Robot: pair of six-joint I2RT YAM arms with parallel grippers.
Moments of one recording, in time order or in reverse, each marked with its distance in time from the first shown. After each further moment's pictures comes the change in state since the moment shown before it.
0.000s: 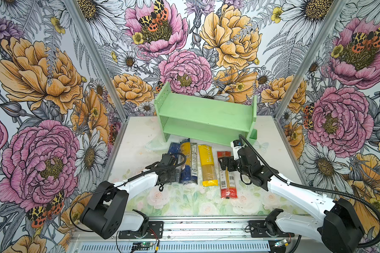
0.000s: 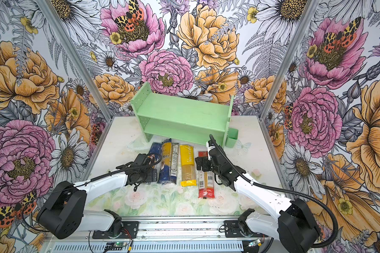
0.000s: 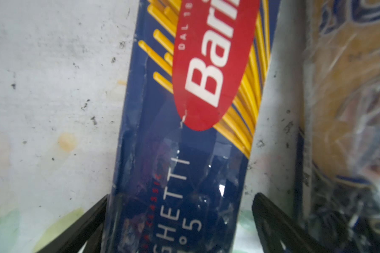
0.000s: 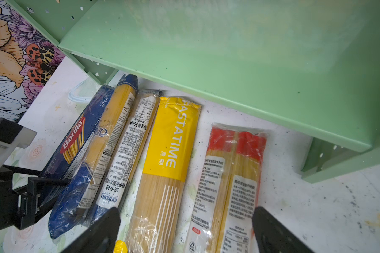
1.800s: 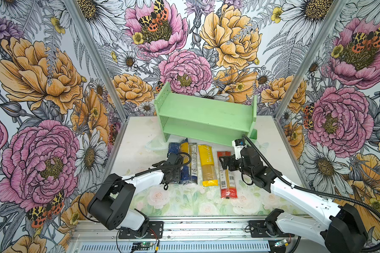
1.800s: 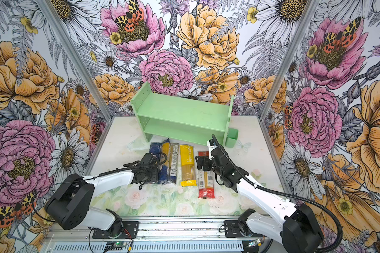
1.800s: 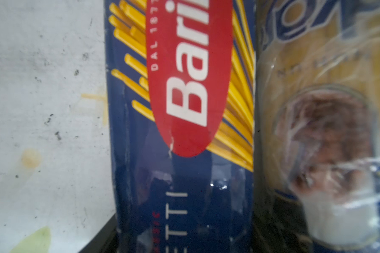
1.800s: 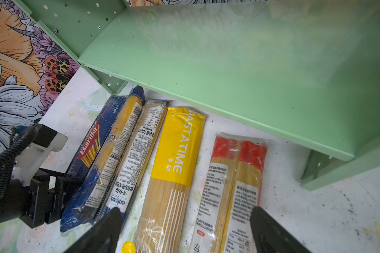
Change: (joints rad) left arm -0.079 0.093 0.049 0.027 -0.039 -0.053; right arm 0.000 -0.053 -0.004 0.007 -0.008 -0.008
